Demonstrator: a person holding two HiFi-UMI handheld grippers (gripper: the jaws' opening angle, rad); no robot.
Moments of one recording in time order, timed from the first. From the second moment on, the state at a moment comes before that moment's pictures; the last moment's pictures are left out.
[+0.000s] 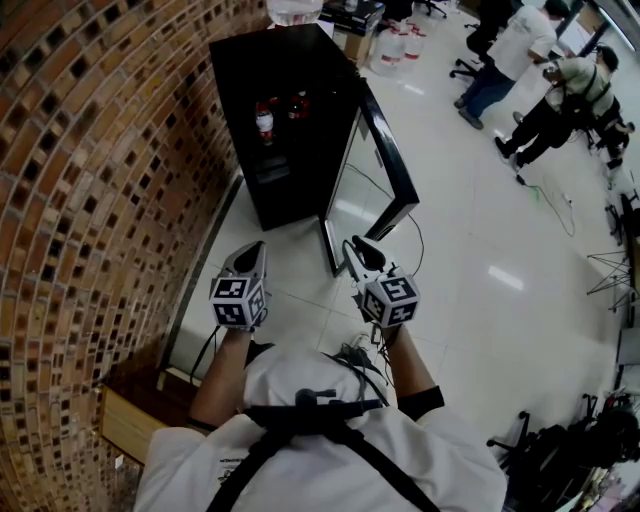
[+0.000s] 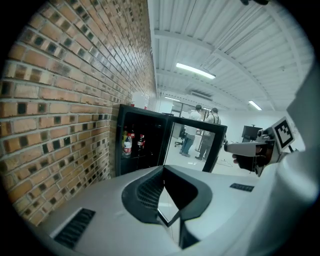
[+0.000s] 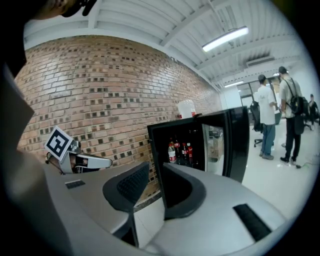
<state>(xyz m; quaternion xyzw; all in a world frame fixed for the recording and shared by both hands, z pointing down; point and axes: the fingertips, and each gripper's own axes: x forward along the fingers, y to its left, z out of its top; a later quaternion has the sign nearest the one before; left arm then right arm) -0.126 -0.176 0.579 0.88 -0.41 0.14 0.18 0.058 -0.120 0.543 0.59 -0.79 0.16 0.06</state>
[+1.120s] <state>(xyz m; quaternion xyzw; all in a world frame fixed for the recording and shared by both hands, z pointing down) 0.068 -0.092 0.593 0.94 -0.25 0.18 0.17 0.188 -0.152 0.484 0.39 -0.86 -0.09 0.32</state>
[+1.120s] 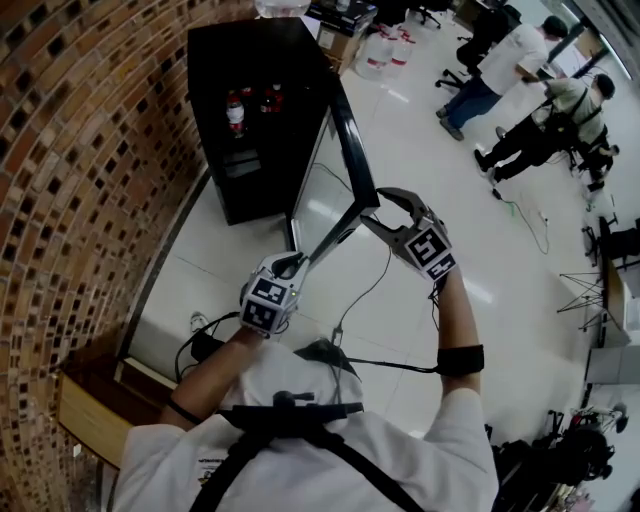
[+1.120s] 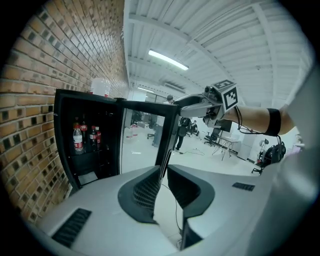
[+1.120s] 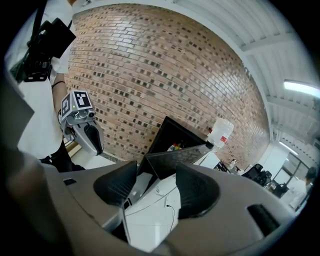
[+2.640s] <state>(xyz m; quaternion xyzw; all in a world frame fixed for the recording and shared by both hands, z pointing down) -0.067 -0.129 0.619 0.89 -0.35 0.16 0.25 0.045 -0.222 0.553 0.43 -0.87 0.02 0.25</state>
